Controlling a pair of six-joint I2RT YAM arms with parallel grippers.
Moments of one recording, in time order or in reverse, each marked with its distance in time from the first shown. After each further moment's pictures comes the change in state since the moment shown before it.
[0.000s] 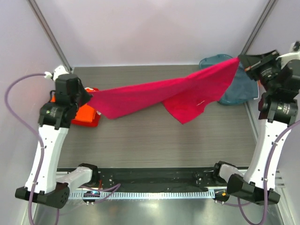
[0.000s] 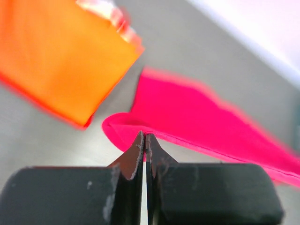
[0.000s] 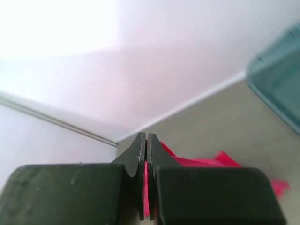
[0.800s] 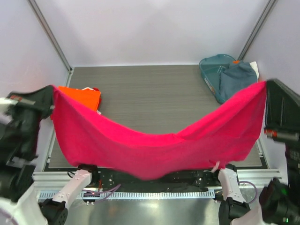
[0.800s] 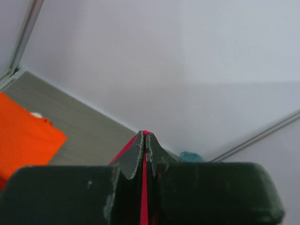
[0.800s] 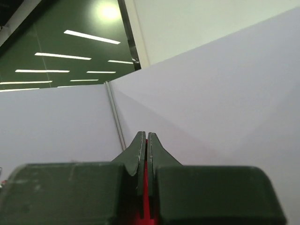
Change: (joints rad) left arm 0.002 -0.277 0.477 0.033 0.049 0.003; right arm 0.015 -0.308 0.564 0.077 0.008 0.058
